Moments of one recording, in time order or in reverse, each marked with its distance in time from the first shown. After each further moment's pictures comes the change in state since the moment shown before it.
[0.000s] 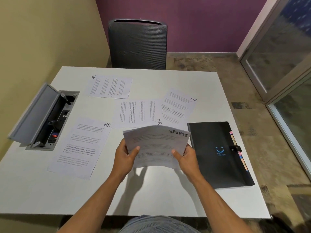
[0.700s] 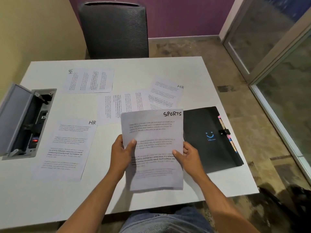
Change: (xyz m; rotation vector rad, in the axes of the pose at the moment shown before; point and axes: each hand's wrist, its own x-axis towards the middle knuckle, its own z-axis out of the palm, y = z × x) left_hand 0.007 -0.002 0.026 0.112 -0.011 -0.070; right_hand -0.023 0.026 -0.035 0.046 0.031 0.078
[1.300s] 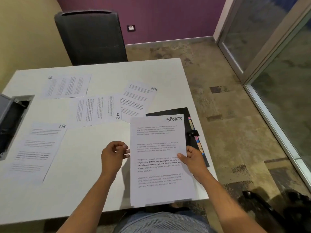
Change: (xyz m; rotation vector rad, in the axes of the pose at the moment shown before) left_hand -0.033 0.000 0.155 -0.055 0.140 -0.147; right_hand 0.018 0.030 -0.206 0.066 -0.027 0.172
